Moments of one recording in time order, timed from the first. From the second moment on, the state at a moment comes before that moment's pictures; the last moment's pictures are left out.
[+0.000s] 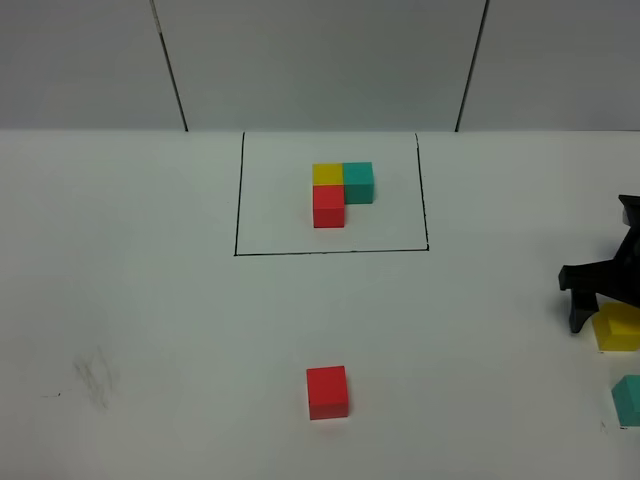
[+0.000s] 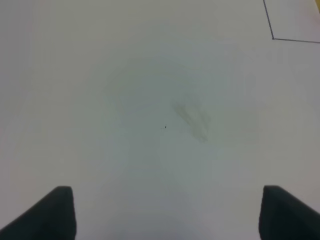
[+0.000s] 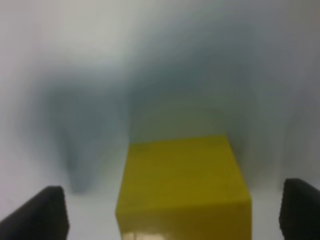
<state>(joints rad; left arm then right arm) -0.01 0.06 -0.50 0.03 1.05 -0.07 -0.02 2.01 -1.21 0.00 0.86 0.11</state>
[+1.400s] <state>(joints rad) -0.01 0.06 -0.50 0.03 1.05 -0.07 0.21 1.79 -1.24 -0.02 0.98 -0.32</state>
